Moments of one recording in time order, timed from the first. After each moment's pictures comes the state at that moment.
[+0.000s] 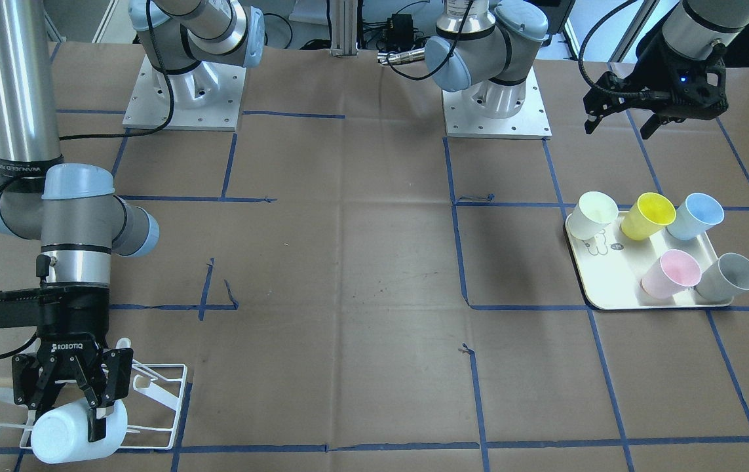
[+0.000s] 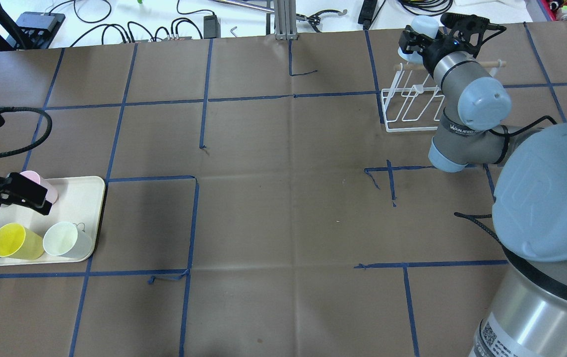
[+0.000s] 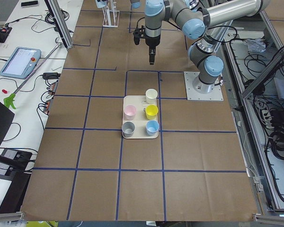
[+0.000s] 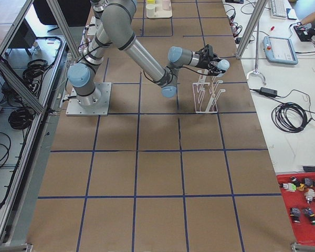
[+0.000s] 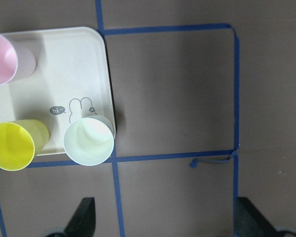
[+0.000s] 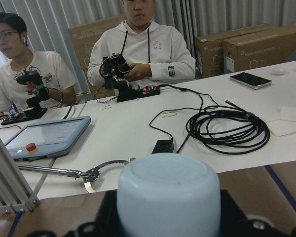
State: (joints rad) left arm -1.01 -1.25 -1.97 -1.54 1.57 0.63; right arm 1.41 -0.94 1.84 -3.69 -1.35 0.14
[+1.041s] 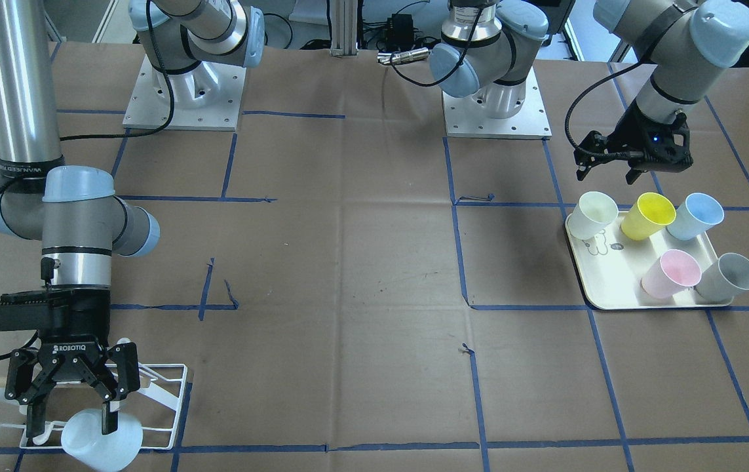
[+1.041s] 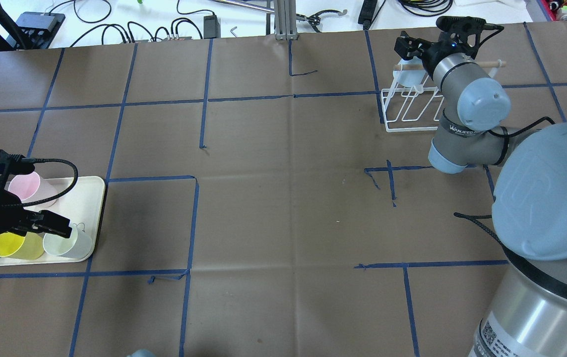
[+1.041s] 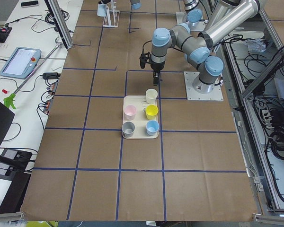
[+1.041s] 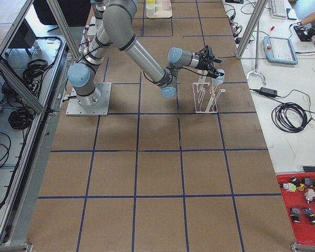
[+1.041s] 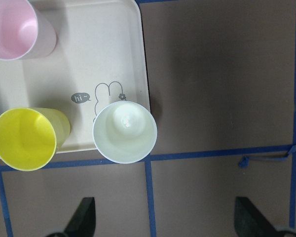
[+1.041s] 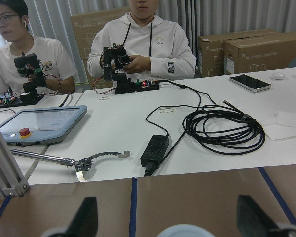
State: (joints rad) left arm -0.94 -1.35 -2.26 -1.09 1.56 0.70; right arm 1.41 -0.94 1.84 -3.68 -1.36 0.05
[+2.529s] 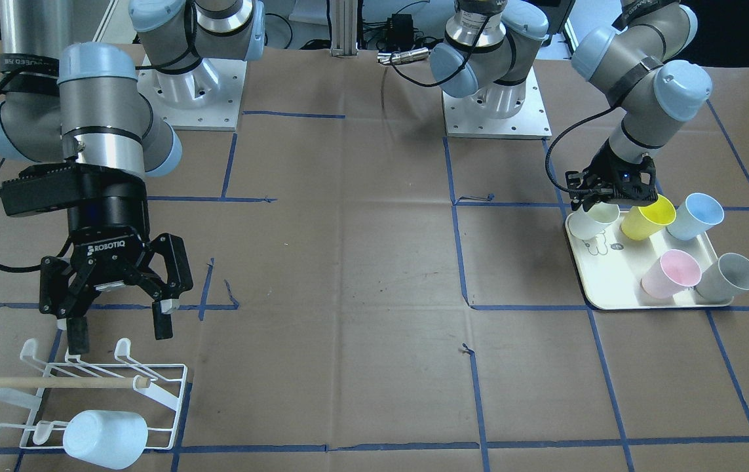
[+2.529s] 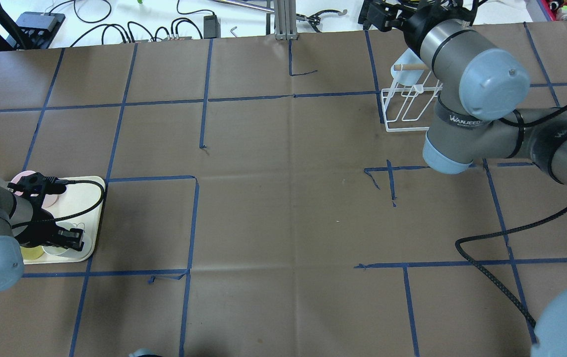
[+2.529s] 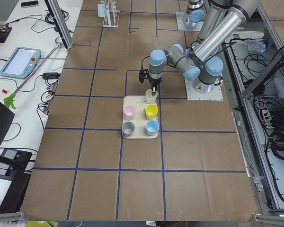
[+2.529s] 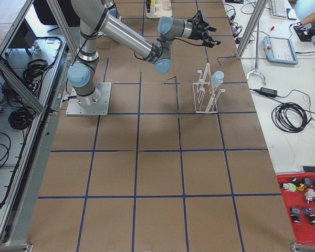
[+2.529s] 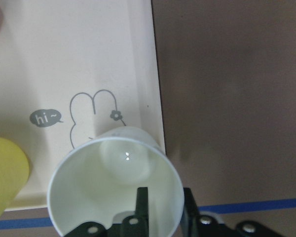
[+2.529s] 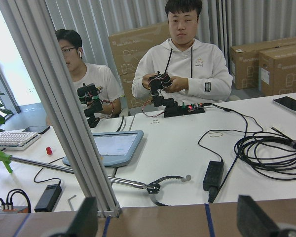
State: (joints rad) left arm -0.94 -1.48 -2.36 -0.90 1.57 0.71; right arm 1.54 -1.28 1.94 -3.46 -1.35 0.24
